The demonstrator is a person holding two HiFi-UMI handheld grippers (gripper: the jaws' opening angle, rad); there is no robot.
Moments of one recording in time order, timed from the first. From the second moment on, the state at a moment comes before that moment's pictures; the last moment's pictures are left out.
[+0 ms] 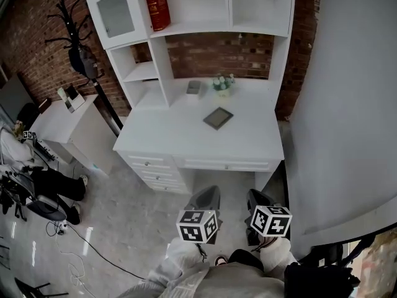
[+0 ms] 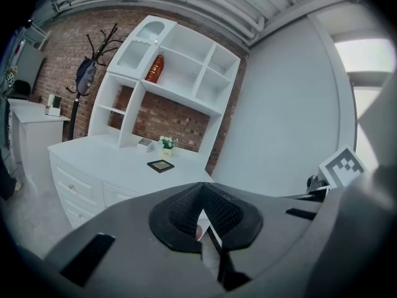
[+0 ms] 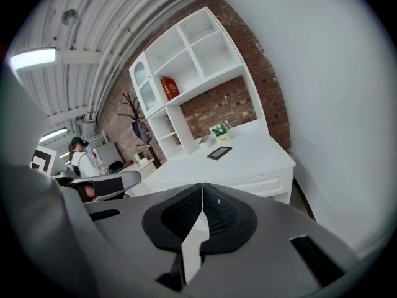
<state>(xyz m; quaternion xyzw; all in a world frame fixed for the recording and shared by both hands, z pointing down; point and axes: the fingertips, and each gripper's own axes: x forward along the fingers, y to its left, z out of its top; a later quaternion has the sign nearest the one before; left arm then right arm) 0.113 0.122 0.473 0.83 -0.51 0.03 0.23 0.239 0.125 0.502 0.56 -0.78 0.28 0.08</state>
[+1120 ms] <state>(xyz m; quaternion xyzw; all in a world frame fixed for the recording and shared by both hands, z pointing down) 0.089 -0.034 0.473 0.79 -0.57 0.04 0.22 0.218 -0.058 0.506 0.50 -0.81 0.29 0.09</state>
